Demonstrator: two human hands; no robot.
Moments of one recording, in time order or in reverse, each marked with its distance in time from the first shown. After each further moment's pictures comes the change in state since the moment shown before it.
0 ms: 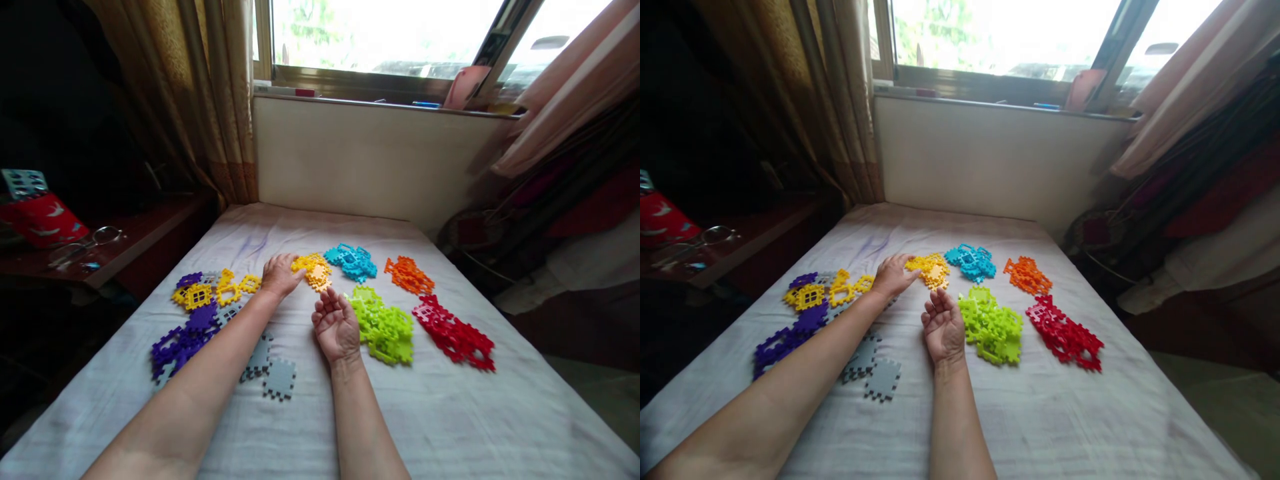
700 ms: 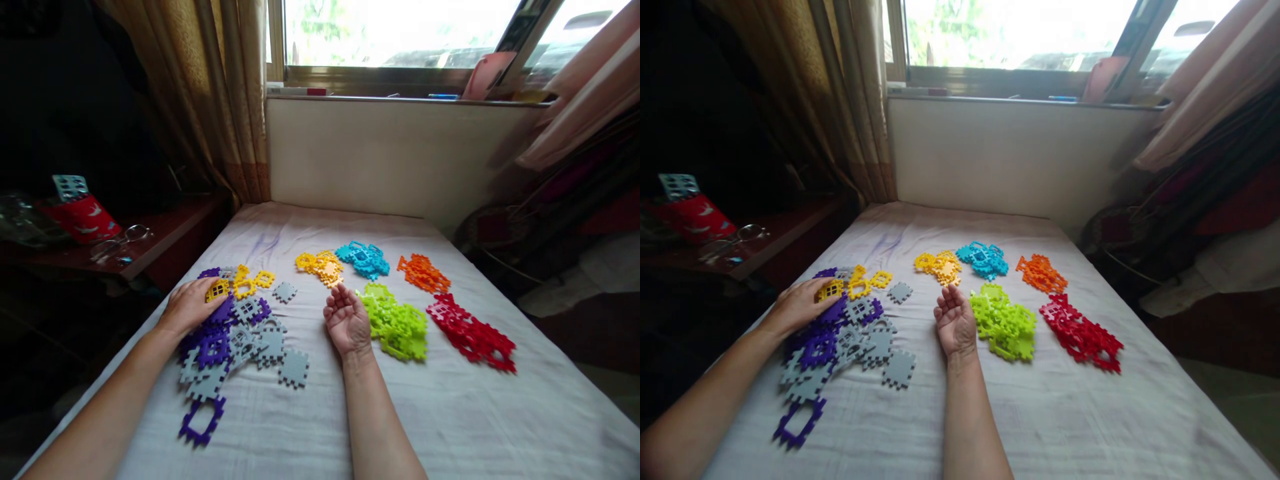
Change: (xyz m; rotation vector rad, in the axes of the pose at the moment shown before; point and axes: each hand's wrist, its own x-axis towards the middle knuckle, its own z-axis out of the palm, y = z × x) left_hand -0.100 -0.181 -0.084 0.294 0.019 -0.165; right_hand 0.004 0.004 -0.005 -0.042 0.003 -0.028
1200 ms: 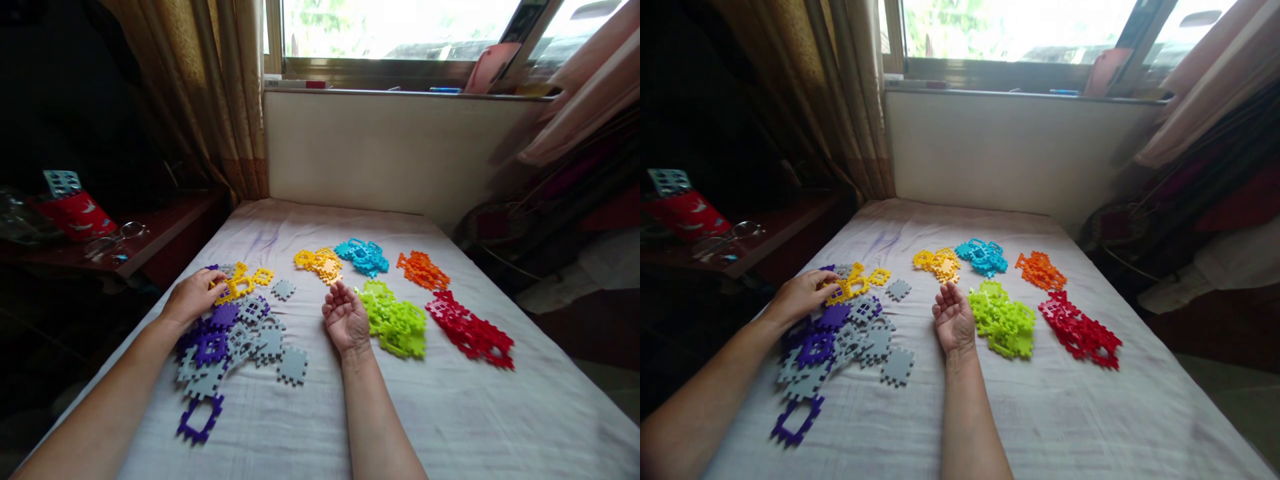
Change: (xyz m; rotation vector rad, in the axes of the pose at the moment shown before) left_hand 0.010 0.020 -0.015 -0.156 -0.024 -0.020; right_hand 0.002 0.000 -0.001 -0.007 0.004 -0.004
